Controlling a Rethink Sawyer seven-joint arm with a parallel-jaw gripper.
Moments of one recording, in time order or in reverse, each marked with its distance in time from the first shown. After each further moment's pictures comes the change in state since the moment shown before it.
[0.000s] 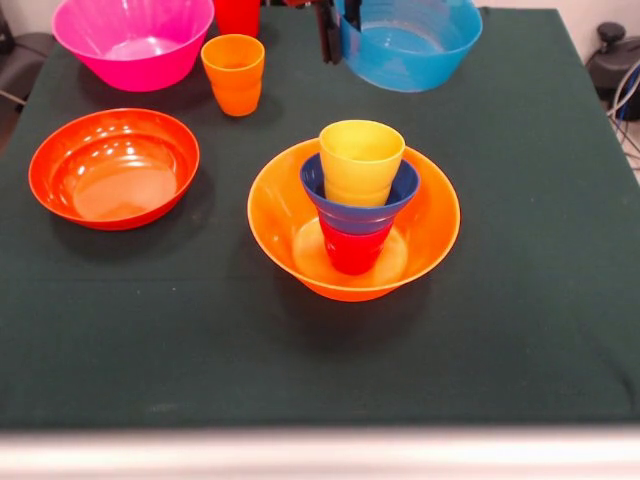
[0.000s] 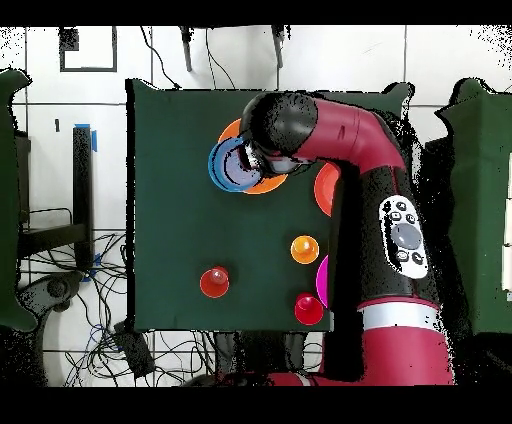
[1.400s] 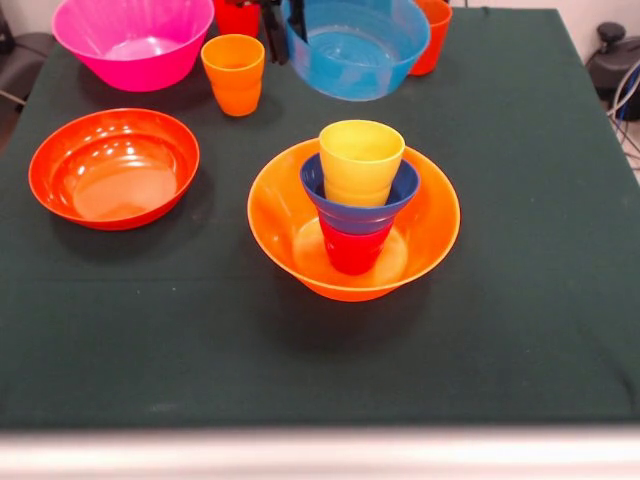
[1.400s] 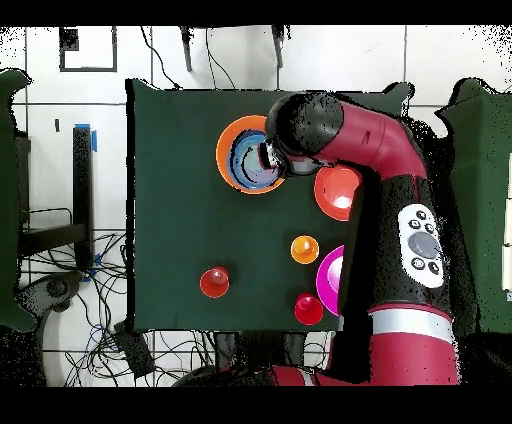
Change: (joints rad) arm 0.008 0.023 -0.105 -0.027 0.066 -0.002 0.000
